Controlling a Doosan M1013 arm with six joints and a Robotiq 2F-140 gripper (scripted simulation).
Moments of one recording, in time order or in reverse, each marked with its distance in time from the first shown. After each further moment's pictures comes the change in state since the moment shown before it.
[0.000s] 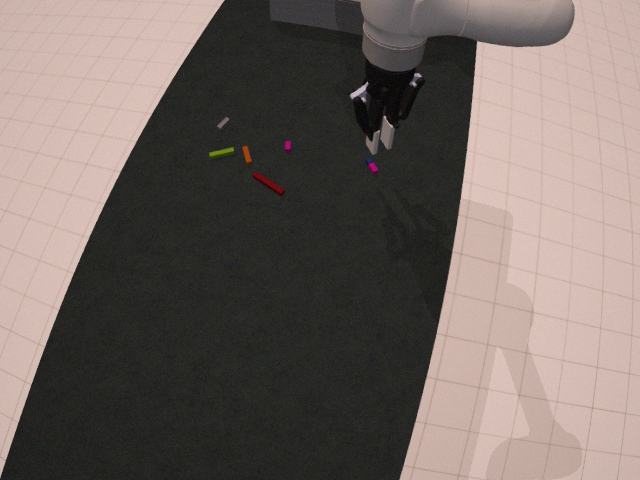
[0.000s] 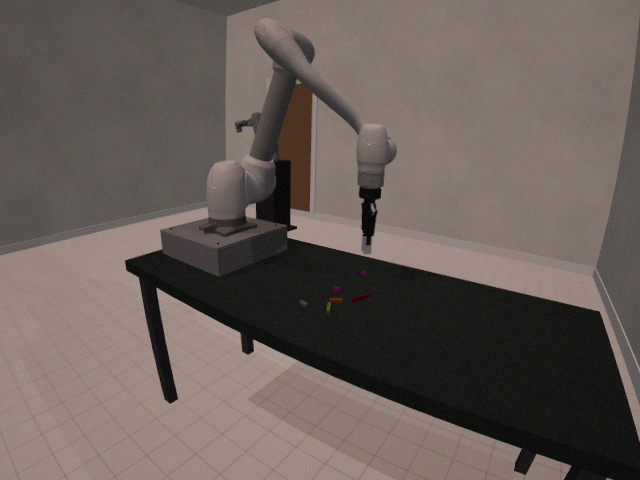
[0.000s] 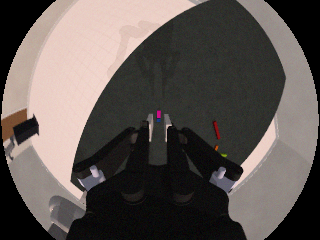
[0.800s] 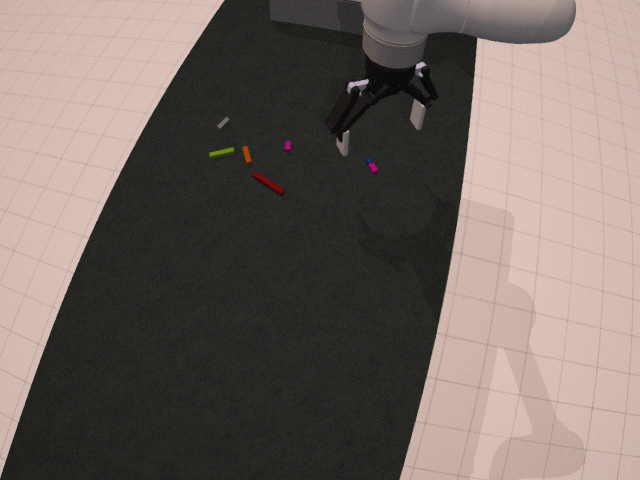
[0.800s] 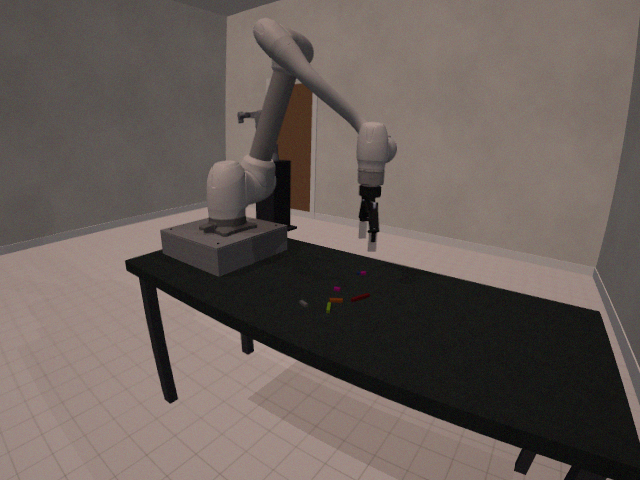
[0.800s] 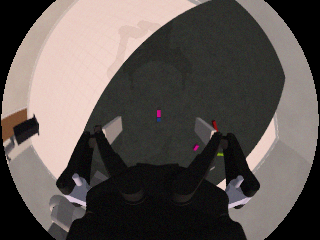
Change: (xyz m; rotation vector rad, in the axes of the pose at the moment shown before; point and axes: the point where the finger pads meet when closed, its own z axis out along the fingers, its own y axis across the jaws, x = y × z) arm 0.000 0.000 -0.006 0.000 0.000 0.000
